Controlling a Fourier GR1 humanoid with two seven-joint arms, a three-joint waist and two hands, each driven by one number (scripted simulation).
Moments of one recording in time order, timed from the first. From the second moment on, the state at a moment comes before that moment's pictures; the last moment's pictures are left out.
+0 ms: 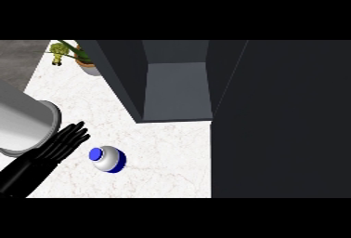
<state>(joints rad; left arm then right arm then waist) 0.13 0.37 0.06 -1.70 0.40 -0.70 -0.03 0.61 -0.16 -0.13 -2.40 -0.38 0.37 0.04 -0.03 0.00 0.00</state>
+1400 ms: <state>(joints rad) -0.18 0.23 0.02 -0.84 -0.06 -0.58 -0.54 0.74 -0.21 -0.19 -2.39 -0.47 0.46 -0.07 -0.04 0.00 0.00</state>
